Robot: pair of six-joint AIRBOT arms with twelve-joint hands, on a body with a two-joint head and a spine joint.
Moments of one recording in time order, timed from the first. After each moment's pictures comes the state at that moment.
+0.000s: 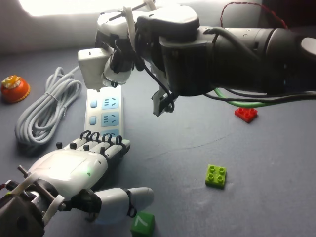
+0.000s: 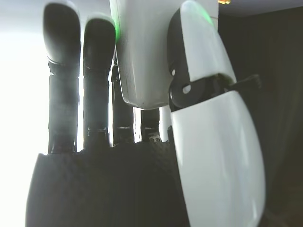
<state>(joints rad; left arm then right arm) 0.78 -0.99 0.70 -1.00 -0.83 1.67 -0.09 -1.78 1.56 1.77 0.49 -2.39</state>
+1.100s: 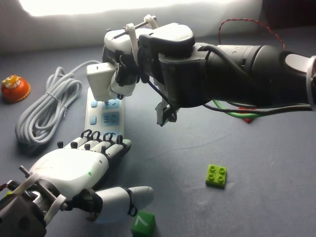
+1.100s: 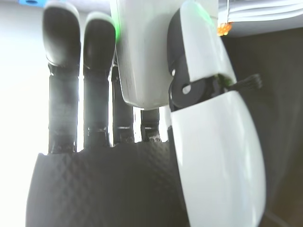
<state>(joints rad) 0.78 -1.00 0.70 -1.00 -0.85 1.67 -0.14 -1.82 1.63 1.77 0.47 -2.40</state>
